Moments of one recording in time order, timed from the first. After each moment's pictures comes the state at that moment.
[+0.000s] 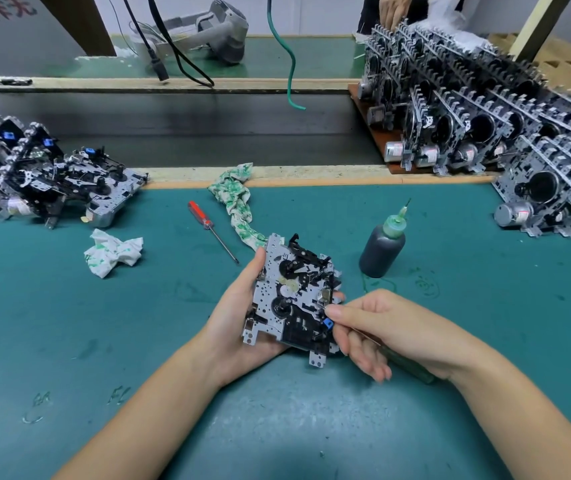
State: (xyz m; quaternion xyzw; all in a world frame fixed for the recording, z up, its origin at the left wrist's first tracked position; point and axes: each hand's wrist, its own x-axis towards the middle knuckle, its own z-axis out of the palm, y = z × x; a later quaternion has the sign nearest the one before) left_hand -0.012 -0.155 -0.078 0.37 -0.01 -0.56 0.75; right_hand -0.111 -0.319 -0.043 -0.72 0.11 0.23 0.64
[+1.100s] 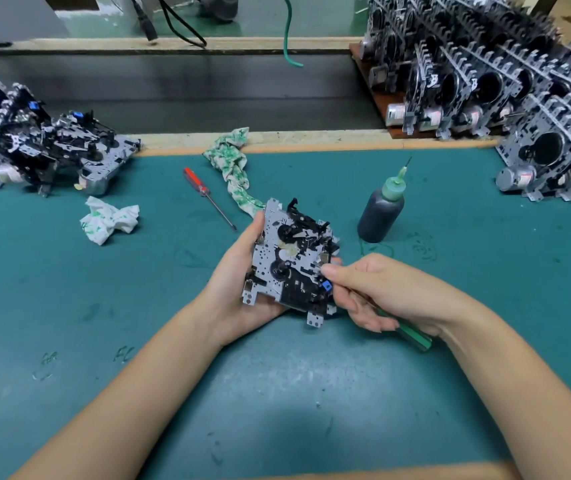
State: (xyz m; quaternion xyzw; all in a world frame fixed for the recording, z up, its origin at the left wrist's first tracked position) left_hand -0.017 -0.157 -0.068 0.38 0.02 -0.54 0.75; right_hand -0.111 -0.316 -0.041 -0.75 0.14 0.22 0.61
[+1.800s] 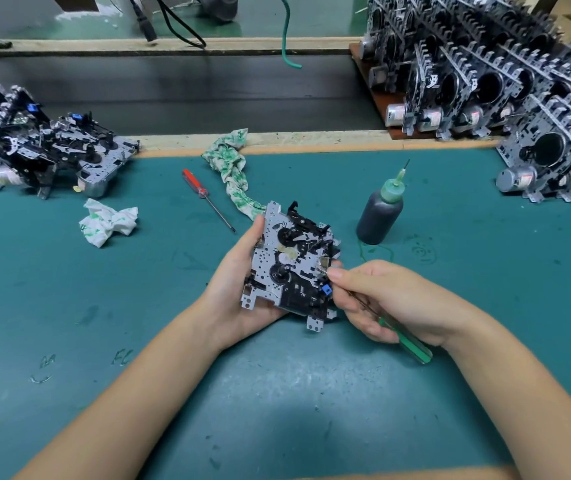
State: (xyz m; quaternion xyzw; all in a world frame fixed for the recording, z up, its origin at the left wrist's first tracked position) left_hand -0.018 -0.157 -0.071 0.39 0.02 -0.53 0.75; right_hand -0.116 -0.319 -0.043 -0.69 0.13 0.23 0.67
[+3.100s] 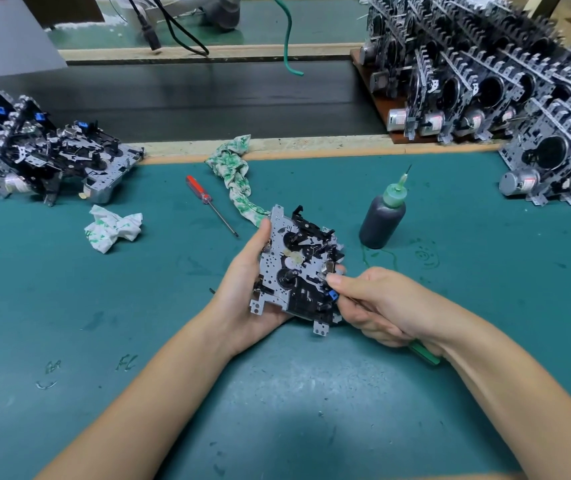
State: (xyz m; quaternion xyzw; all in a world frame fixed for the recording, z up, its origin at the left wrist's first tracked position) left_hand -0.020 -0.159 -0.071 0.42 0.01 -0.51 0.75; right_hand -0.115 -0.312 -0.038 -0.72 0.17 0.23 0.63
